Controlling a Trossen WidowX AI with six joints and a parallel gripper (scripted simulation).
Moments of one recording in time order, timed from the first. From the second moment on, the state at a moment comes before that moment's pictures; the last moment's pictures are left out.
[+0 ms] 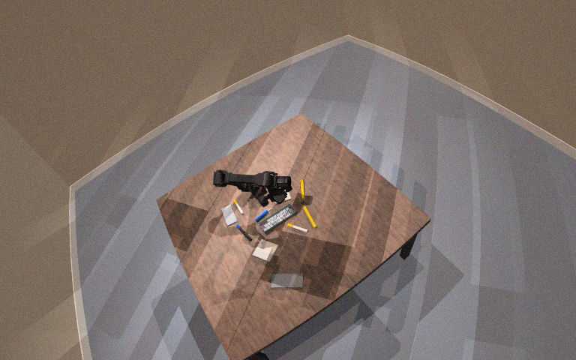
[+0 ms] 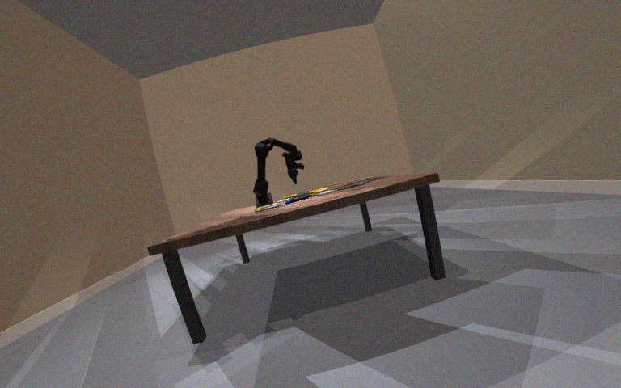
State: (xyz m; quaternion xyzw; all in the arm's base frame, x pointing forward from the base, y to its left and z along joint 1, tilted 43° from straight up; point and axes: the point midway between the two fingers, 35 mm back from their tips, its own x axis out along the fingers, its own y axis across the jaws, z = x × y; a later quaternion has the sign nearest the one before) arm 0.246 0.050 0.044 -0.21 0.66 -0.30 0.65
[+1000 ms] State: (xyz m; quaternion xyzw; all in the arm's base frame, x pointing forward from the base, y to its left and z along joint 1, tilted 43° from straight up) arm 0.213 -0.019 0.079 -0.42 0.73 0.22 0.50
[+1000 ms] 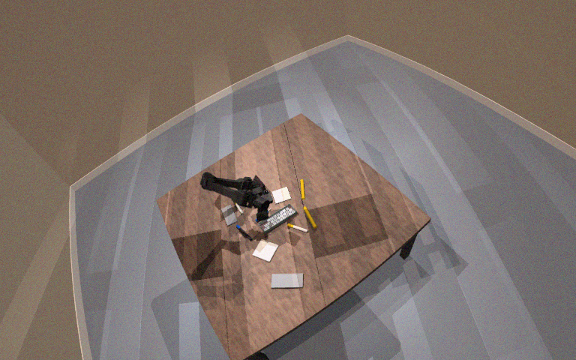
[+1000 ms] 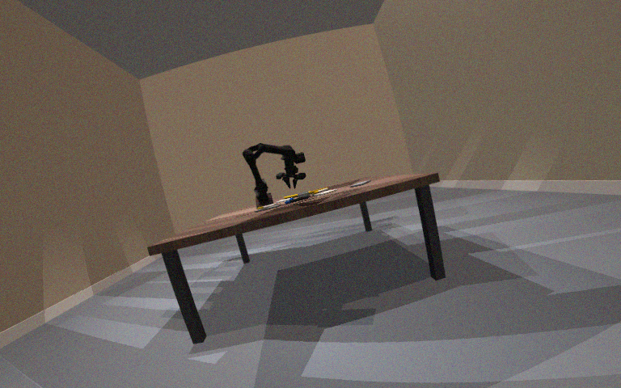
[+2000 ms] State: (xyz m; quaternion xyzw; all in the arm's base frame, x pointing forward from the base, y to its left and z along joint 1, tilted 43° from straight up) arm 0.185 -0.051 0.085 -0.53 0.57 0.47 0.41
